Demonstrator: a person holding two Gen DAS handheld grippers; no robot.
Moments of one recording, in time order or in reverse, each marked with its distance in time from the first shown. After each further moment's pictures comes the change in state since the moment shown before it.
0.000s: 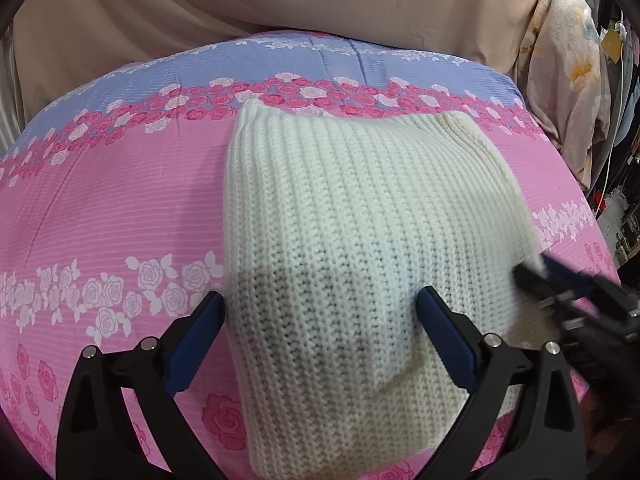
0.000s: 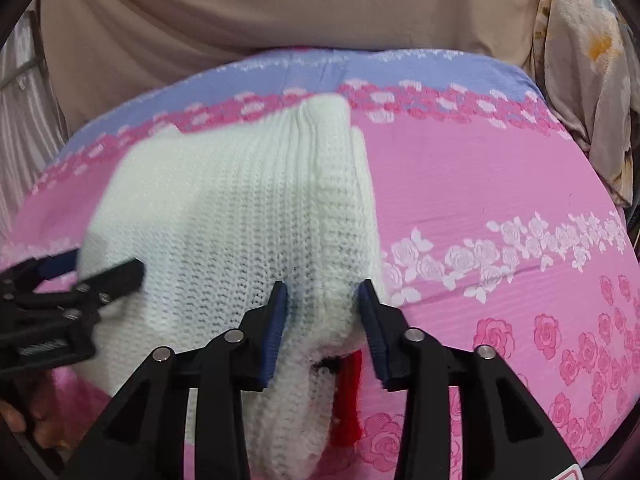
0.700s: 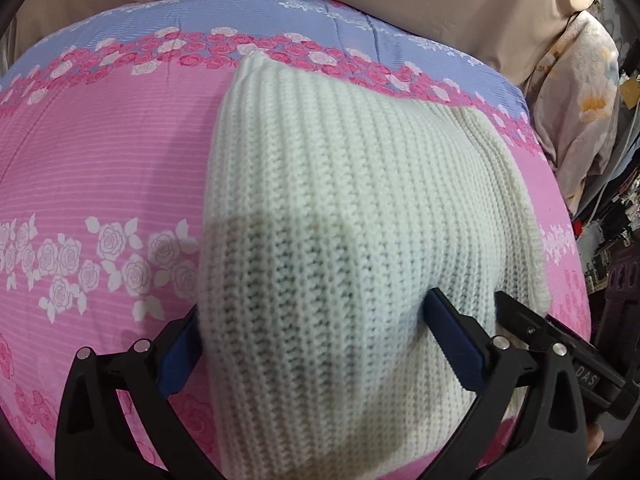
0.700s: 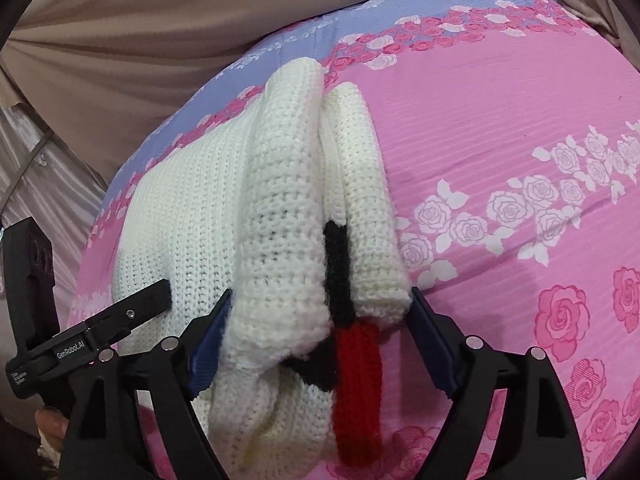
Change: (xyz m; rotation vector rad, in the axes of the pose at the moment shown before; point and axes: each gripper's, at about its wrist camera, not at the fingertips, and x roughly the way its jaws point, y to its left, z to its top) left arm 0.031 0.016 0.006 -0.150 0.105 -0.103; right arm 0.036 -0.042 0.005 0.251 0.111 0.309
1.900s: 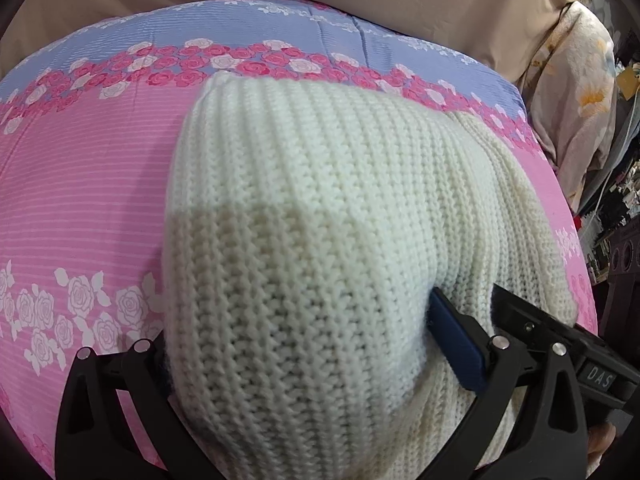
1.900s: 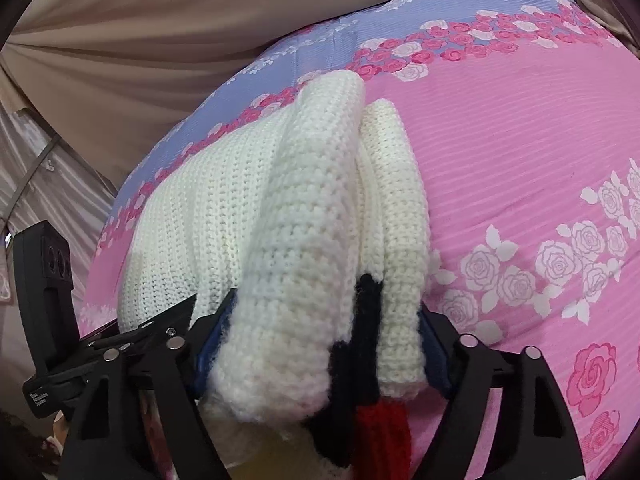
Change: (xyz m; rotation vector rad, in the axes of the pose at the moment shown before) left arm 0.023 -0.006 0.020 0.061 -0.010 -0.026; right arm 0.021 0.012 0.029 -0.033 -0.014 0.040
